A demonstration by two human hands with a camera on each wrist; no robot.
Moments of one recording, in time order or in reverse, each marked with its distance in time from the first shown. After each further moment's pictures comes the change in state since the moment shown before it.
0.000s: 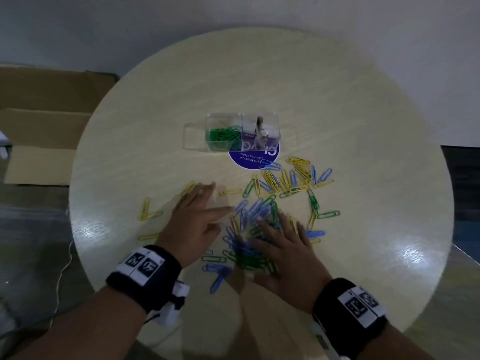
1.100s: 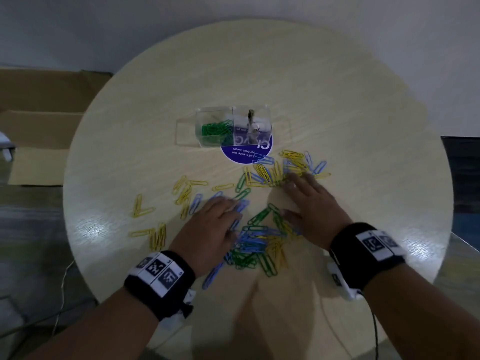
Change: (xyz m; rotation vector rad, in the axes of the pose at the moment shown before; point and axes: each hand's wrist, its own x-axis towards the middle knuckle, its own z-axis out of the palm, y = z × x) left_hand -0.001 0.046 0.019 0.008 -0.022 0.154; right_hand 0.044 0.090 -0.023 -0.031 0.169 0.110
